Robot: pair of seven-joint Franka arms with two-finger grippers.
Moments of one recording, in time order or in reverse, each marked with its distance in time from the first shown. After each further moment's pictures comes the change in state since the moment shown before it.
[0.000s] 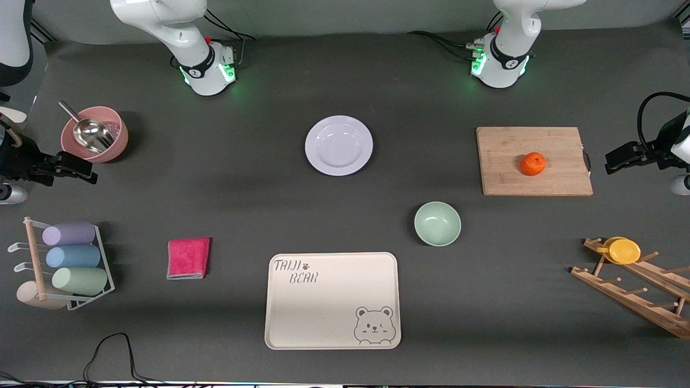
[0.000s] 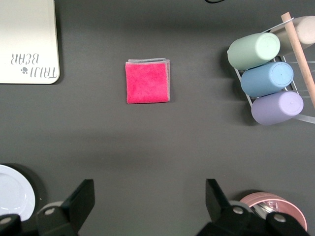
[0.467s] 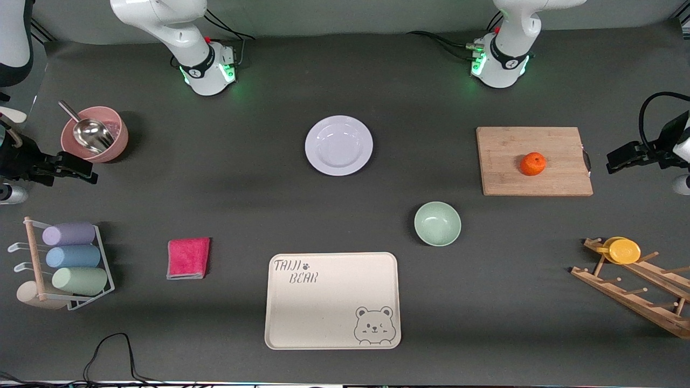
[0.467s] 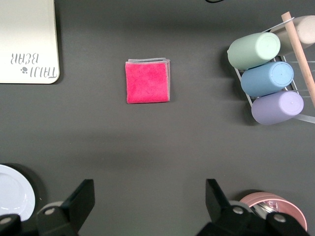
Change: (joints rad) left arm -0.002 0.000 0.006 0.000 0.000 -0.004 0.001; right arm 0.000 0.000 0.000 -0.001 0.000 0.000 0.000
